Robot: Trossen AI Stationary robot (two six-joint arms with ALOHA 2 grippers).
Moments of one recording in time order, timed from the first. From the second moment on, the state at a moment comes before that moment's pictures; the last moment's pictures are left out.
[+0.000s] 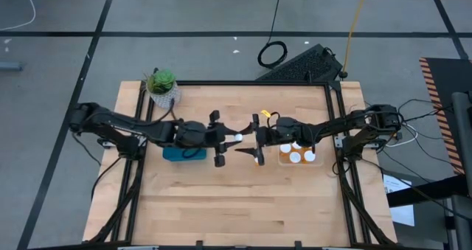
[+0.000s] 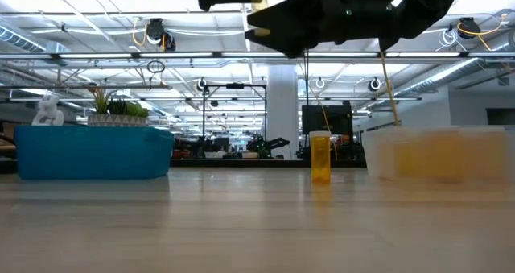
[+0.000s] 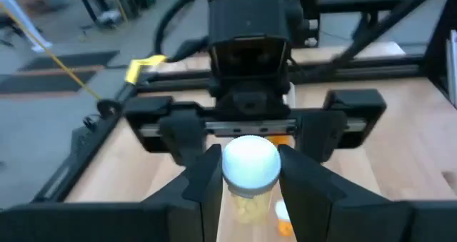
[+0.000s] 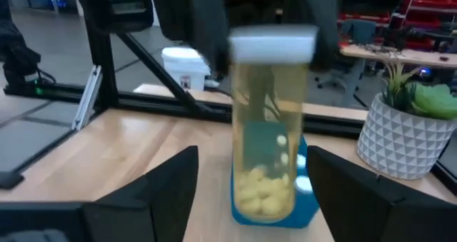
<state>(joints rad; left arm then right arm) -0.14 1.41 1.05 0.04 -0.29 0.06 -0.02 1.57 0.73 0.76 -0.13 -0.08</state>
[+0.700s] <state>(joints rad) -0.19 1.28 0.77 0.43 -0.41 0.14 -0.02 1.57 0.73 0.86 -0.05 -0.06</state>
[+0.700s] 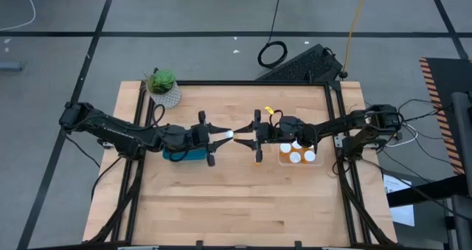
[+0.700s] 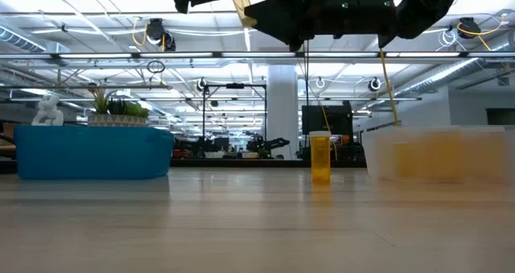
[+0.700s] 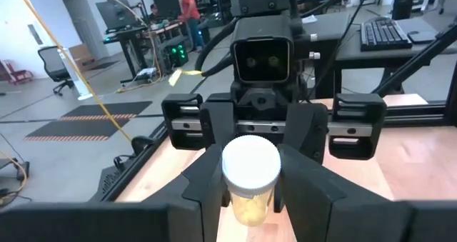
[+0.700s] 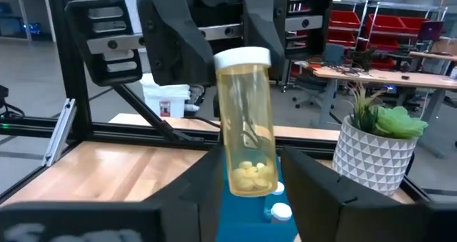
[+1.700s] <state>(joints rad) -0.19 1.28 0.77 0.46 -0.38 0.13 -0.01 1.57 0.73 0.87 -0.06 -0.10</state>
